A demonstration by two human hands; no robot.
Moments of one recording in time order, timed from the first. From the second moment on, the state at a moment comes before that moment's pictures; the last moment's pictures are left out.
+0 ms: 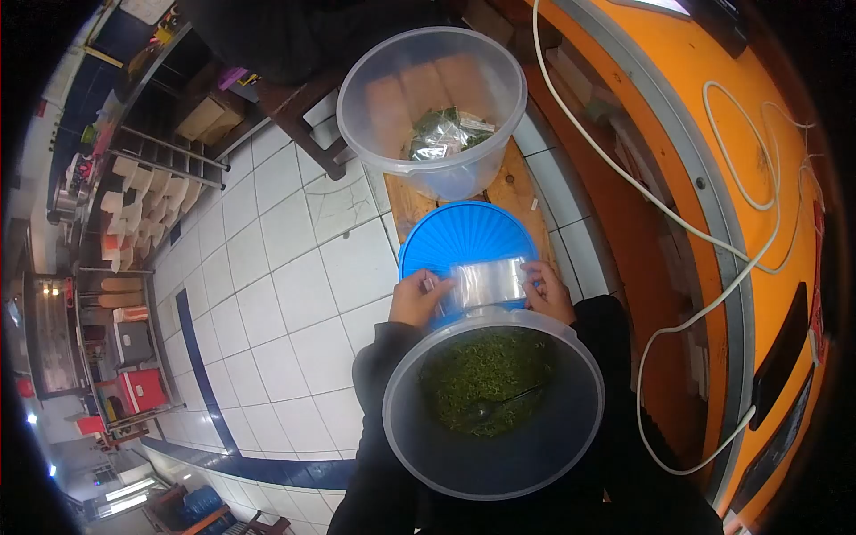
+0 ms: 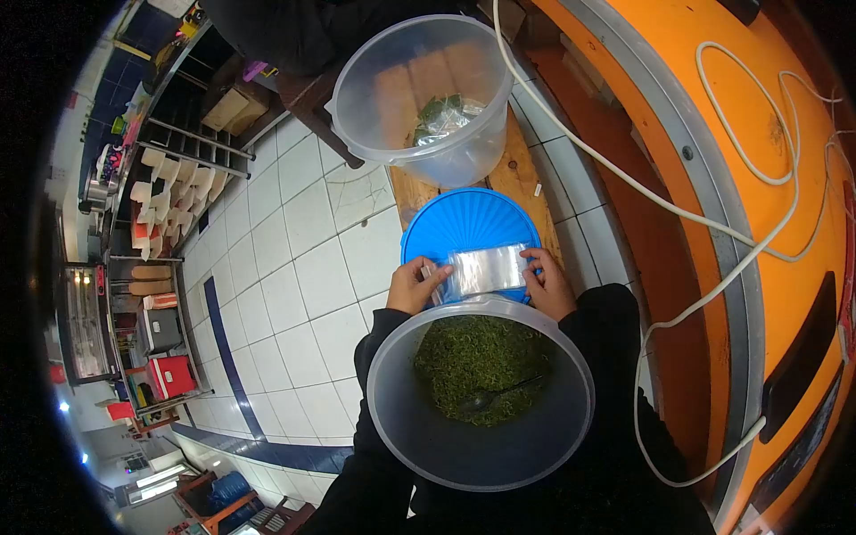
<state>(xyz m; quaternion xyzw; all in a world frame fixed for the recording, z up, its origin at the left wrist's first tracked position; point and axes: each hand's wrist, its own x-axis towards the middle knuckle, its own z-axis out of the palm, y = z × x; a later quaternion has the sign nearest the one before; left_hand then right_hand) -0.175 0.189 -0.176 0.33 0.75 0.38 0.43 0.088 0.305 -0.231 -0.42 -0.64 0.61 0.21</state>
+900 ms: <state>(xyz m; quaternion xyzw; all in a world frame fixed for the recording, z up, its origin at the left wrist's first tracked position) -0.150 -0.019 -0.071 0.08 0.63 0.72 0.26 0.223 0.167 -0.102 -0.55 -0.73 0.32 0.25</state>
